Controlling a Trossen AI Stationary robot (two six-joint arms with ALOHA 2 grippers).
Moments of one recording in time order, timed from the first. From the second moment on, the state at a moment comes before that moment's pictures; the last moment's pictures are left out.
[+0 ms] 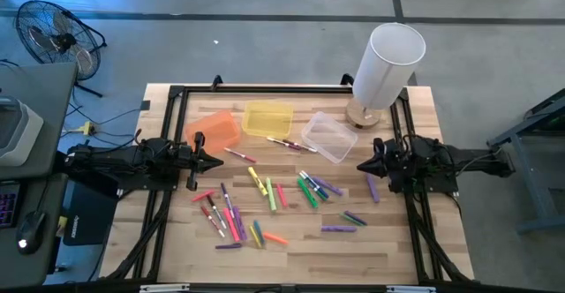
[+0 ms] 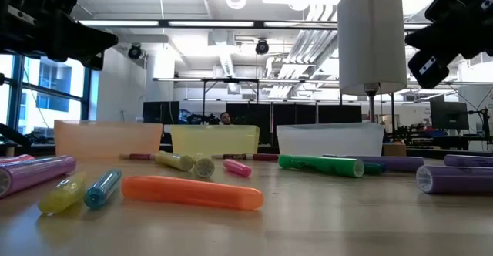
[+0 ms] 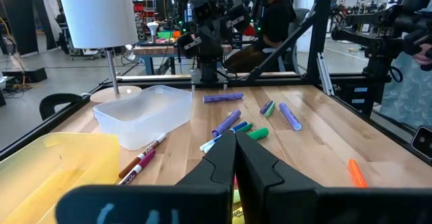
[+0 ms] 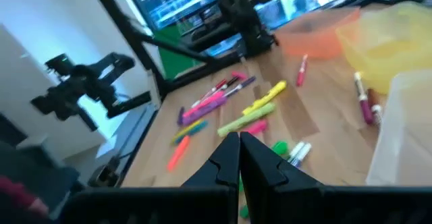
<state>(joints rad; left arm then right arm) -0.06 0.01 0.01 0.01 -0.01 0.02 0.03 0.08 0.12 -0.14 -0.08 0.46</state>
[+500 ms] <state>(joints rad) -0.06 0.01 0.01 0.01 -0.01 0.02 0.13 0.68 0.56 -0.42 0.32 0.50</state>
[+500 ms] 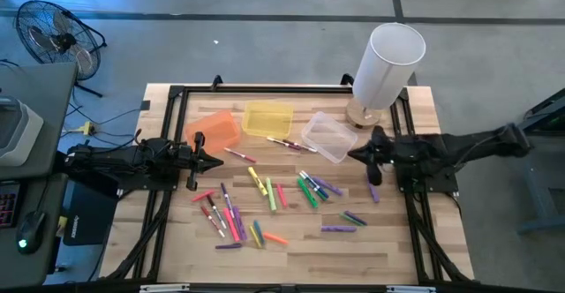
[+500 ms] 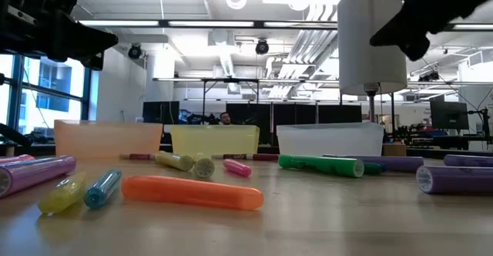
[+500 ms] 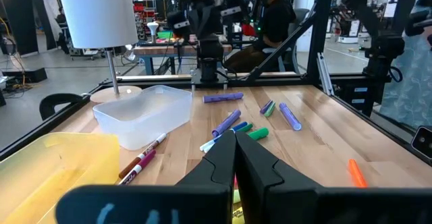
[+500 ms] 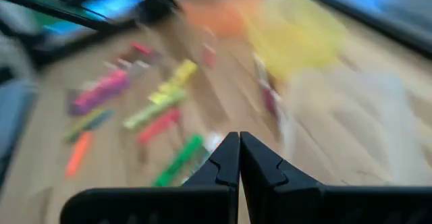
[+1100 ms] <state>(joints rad) -0.06 0.01 0.01 0.01 -0.01 0.02 0.13 1.22 0.83 -1.16 0.06 1.28</state>
